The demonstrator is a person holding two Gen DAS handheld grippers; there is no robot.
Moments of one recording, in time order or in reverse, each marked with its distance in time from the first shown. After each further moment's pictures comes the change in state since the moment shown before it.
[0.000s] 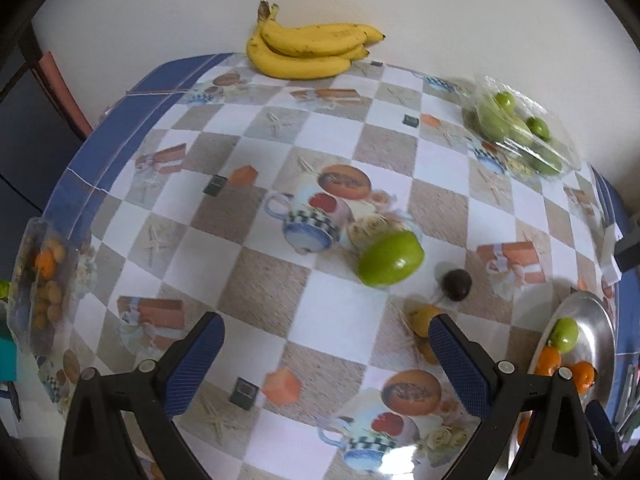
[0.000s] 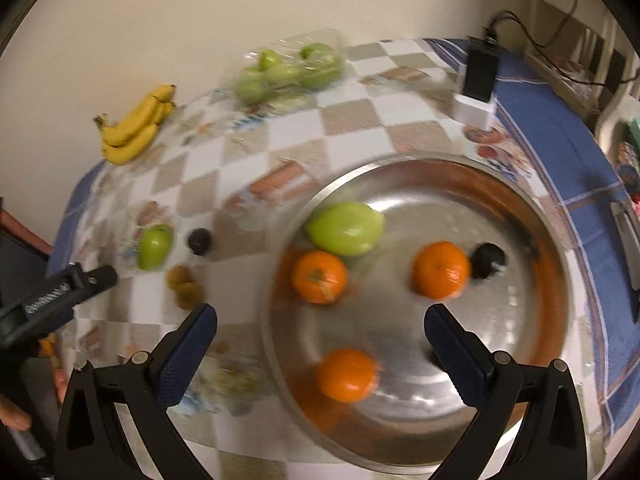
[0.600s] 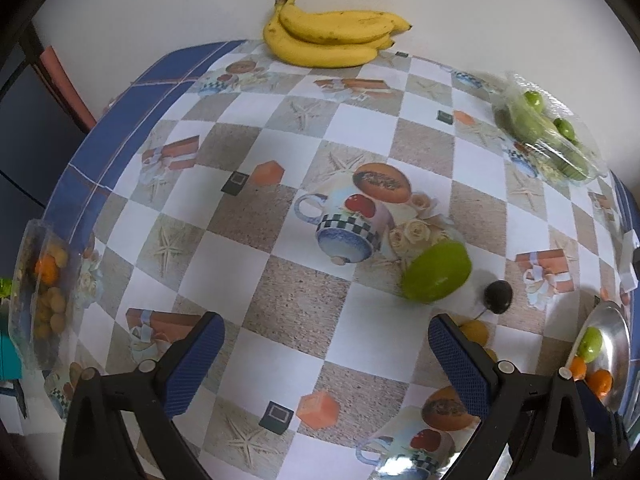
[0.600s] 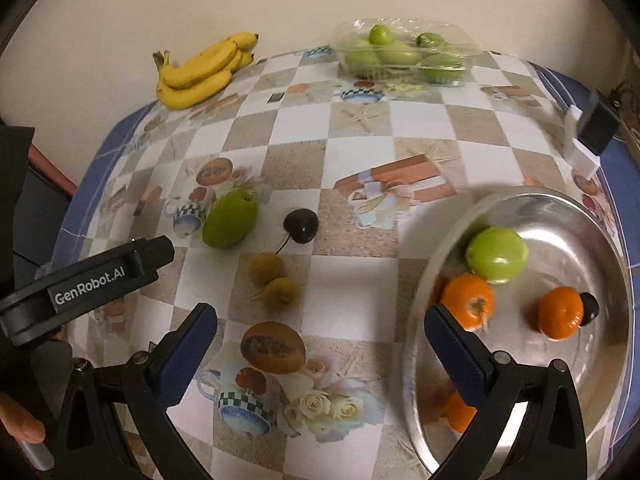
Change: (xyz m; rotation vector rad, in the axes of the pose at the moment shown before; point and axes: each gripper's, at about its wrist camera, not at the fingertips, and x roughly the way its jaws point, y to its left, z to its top) left arm 0.027 0.024 0.013 -0.014 0.048 0.030; right arm 0.041 0.088 0.003 -0.205 0.086 0.067
